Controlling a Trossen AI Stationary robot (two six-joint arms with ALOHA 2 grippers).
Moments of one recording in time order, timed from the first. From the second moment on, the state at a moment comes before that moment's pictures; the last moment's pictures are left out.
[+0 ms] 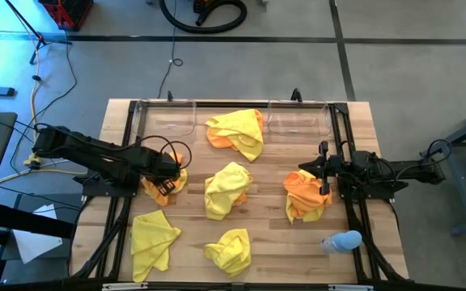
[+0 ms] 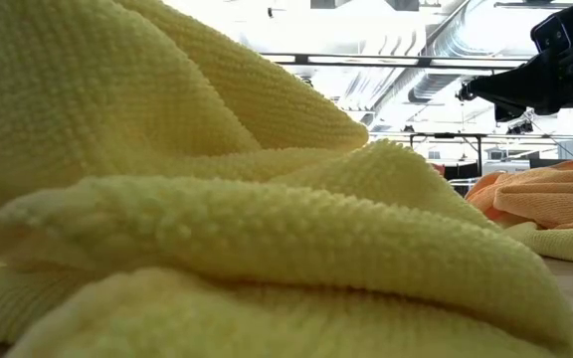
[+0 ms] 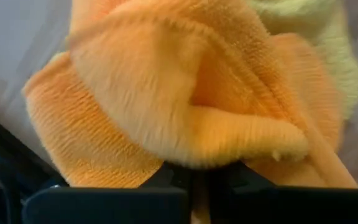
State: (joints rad) left arm -0.06 1.18 0.60 -1.01 -0.15 -0.81; right arm 0.04 0.02 0.01 0.02 0.10 -0.08
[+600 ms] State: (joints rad) left arm 0.02 1.17 1.41 -1.57 -0.39 -0.80; right arm 0.04 0.02 0.01 0.02 0.10 -0.08
